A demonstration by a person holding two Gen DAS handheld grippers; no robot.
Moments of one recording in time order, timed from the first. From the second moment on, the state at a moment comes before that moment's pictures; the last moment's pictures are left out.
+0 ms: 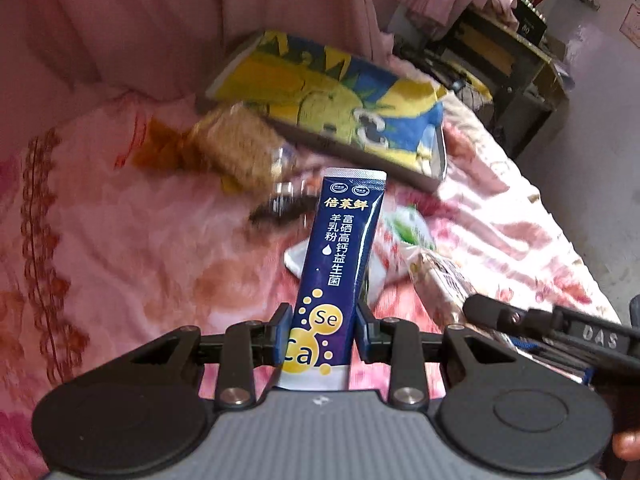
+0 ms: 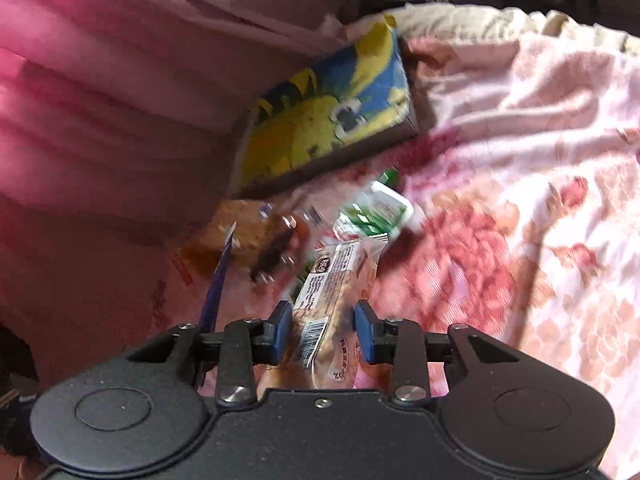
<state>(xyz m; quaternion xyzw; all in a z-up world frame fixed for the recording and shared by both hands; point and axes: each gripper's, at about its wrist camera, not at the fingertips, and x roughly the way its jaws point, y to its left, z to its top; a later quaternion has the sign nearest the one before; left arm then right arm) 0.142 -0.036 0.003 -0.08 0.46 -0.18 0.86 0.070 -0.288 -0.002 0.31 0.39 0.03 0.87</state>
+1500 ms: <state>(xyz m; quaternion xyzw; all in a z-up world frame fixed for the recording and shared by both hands) 0.397 -0.169 -0.061 -0.02 0.40 -0.11 0.91 0.317 -0.346 -0.065 0.16 0.28 -0.01 0.94</state>
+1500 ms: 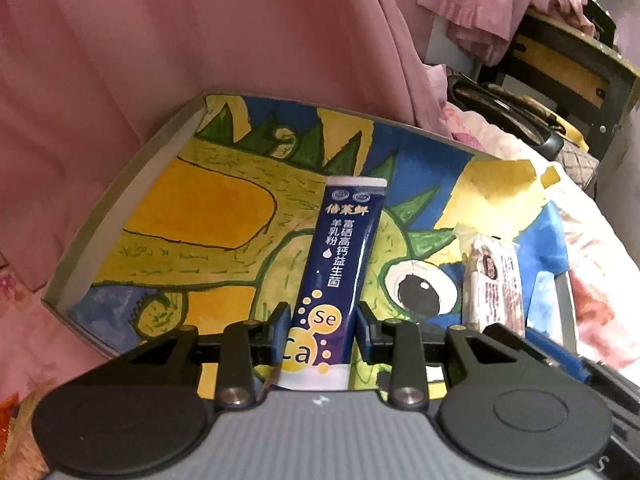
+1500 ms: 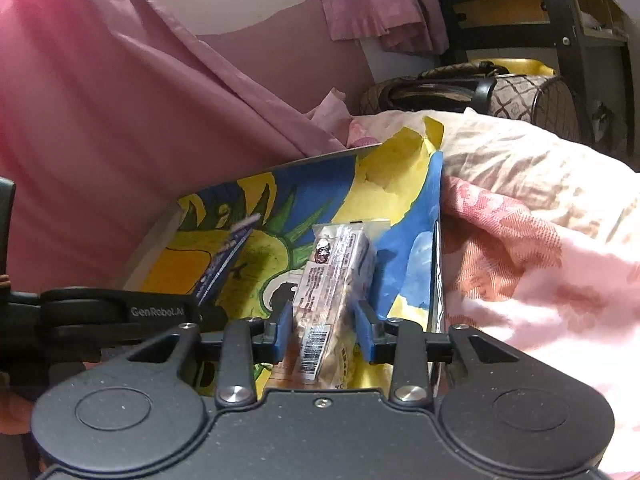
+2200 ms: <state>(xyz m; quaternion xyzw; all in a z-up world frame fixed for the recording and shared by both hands) 0.301 -0.112 0.023 -0.04 0.27 -0.08 0.96 0.244 -0.326 0.013 0.12 0.19 0.00 0.97</state>
